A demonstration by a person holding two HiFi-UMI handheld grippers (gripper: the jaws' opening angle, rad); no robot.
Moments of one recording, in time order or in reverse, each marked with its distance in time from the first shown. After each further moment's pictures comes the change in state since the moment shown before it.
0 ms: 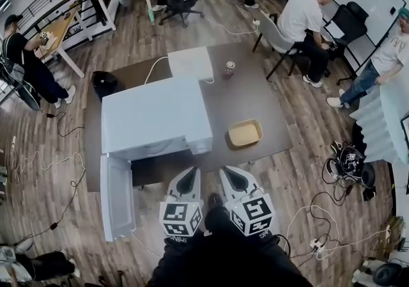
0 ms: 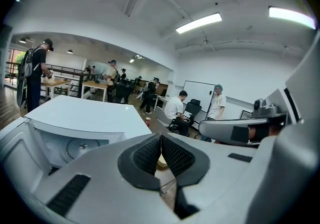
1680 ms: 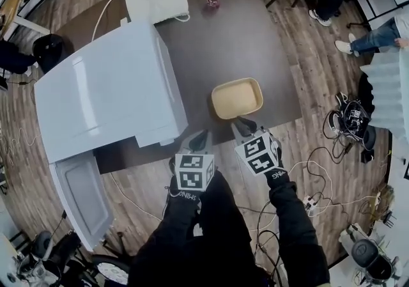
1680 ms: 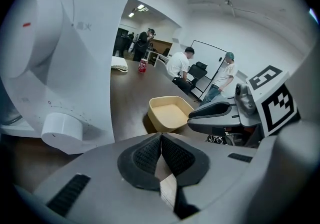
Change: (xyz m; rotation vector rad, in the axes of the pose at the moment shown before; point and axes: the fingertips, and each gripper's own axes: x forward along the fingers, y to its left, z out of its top) left arm 0.250 0.008 -0.204 -0.097 0.488 -0.041; right arm 0.139 -0.244 -0.230 -0.231 0.601 0.010
